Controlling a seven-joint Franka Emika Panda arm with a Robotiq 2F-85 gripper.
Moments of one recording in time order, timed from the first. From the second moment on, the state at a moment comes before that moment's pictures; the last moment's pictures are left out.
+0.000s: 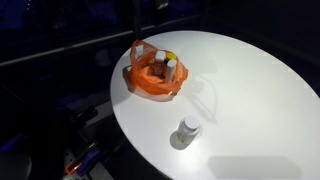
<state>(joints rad) -0.17 -0.46 -0.11 -2.41 -0.22 2.04 -0.01</state>
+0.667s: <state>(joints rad) -0.24 -0.10 -0.12 -2.26 -0.37 2.20 0.33</state>
